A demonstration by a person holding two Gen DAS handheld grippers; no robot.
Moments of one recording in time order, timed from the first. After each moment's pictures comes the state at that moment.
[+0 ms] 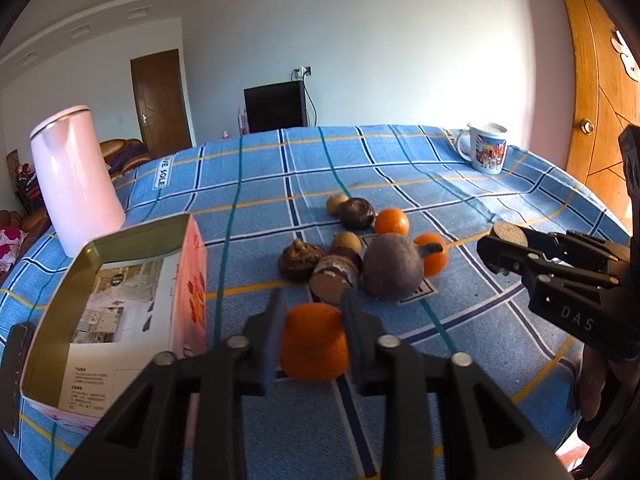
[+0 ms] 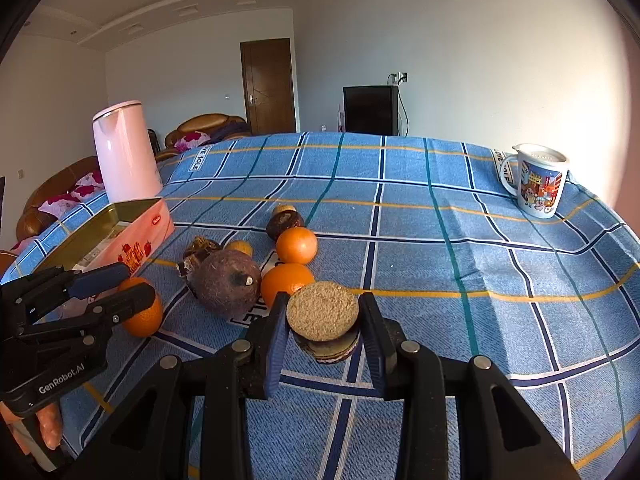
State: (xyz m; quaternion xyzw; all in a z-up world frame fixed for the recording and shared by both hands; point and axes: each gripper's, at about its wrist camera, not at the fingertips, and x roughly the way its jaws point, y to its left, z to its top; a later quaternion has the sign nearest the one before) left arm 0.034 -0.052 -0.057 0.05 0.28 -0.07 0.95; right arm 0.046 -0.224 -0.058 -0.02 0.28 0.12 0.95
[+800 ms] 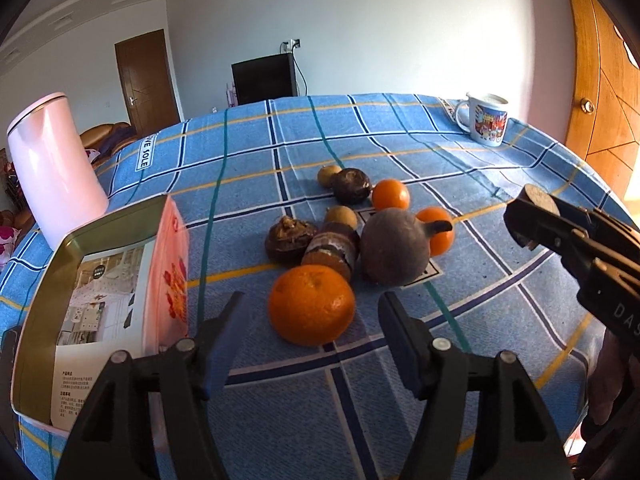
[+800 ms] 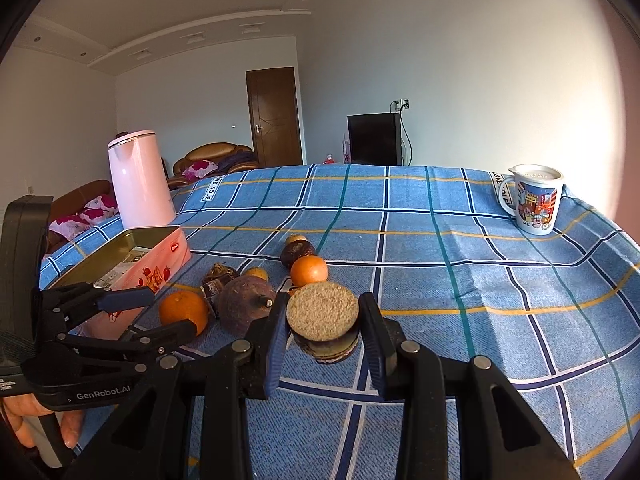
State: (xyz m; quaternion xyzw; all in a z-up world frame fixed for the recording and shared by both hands) left arm 0.059 -0.064 -0.073 0.07 0.35 -0.09 0.93; right arm 0.030 -0.226 -0.050 0.01 0.24 0.14 0.96
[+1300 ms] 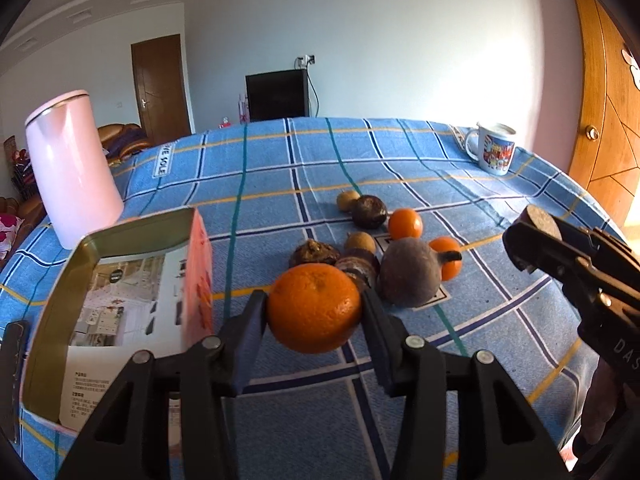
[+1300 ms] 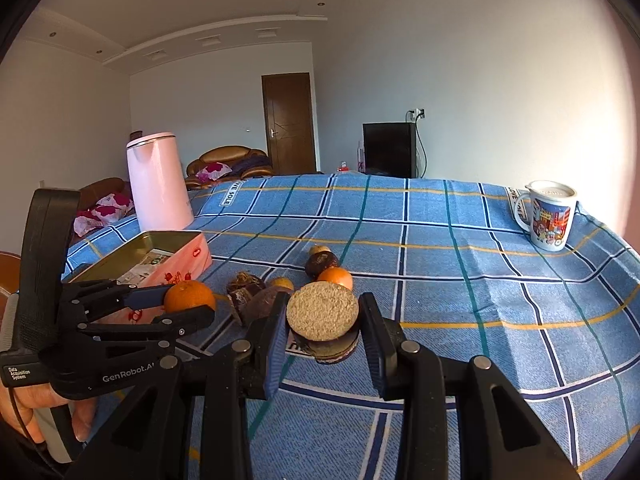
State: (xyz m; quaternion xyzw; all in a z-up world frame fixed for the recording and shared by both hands) left arm 0.045 -0.037 -0.052 0.03 0.31 -0.07 0.95; right arm 0.022 -0.208 -0.038 -0.01 0.22 0.16 0.96
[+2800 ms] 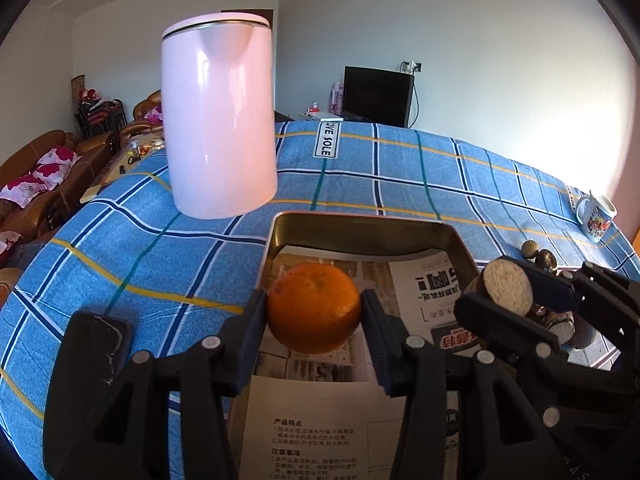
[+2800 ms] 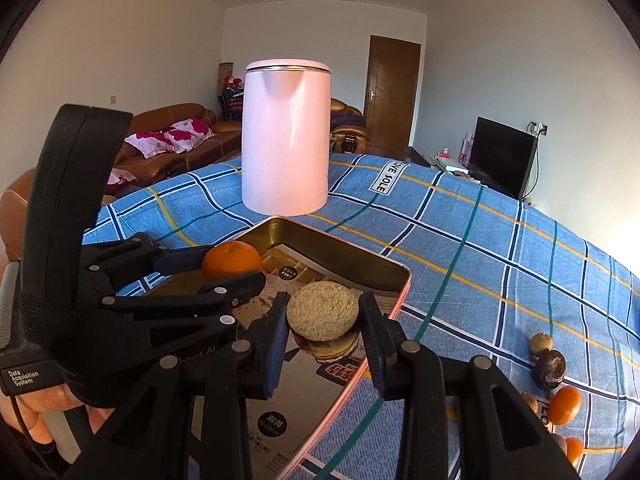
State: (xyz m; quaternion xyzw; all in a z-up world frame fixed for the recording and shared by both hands) left arm 0.092 0.146 -0.058 -0.05 0.33 0.05 0.94; right arm 0.088 0.016 -0.035 -0.12 0.27 0.31 0.90
